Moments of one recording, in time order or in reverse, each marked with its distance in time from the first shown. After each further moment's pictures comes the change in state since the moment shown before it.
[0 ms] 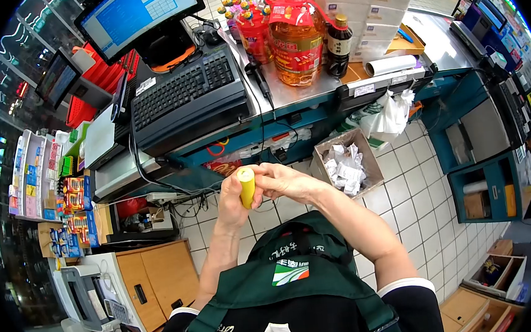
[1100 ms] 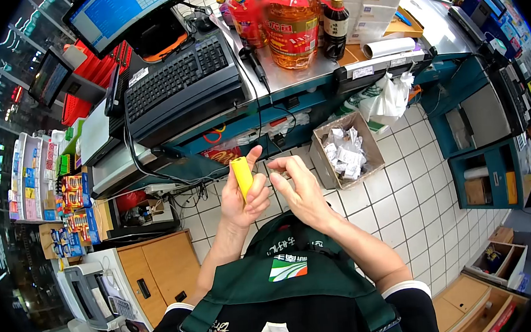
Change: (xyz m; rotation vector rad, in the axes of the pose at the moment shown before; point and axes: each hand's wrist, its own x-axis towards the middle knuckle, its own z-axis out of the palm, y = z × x) left_hand -0.015 -0.011 0.008 -0.918 -0.137 -0.285; right_hand -0.052 0.009 0.051 -0.565 0.674 -0.452
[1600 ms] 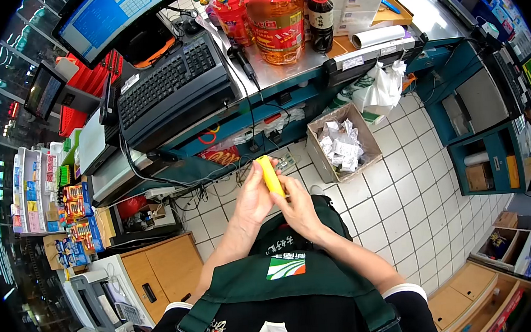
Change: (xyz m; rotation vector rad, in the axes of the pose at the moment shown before) left_hand 0.011 -0.037 -0.043 0.325 0.485 0.082; right_hand -0.050 0.052 0.027 0.051 0.065 0.268
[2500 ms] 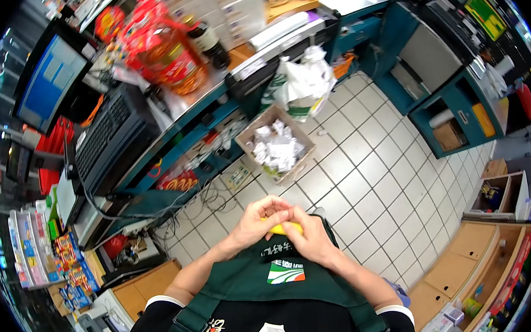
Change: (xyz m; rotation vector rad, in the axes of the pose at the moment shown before) left_hand -0.016 -0.128 0.123 0.852 -0.487 -0.315; right_hand -0.124 -0.002 -0.184 0.038 0.122 0.087
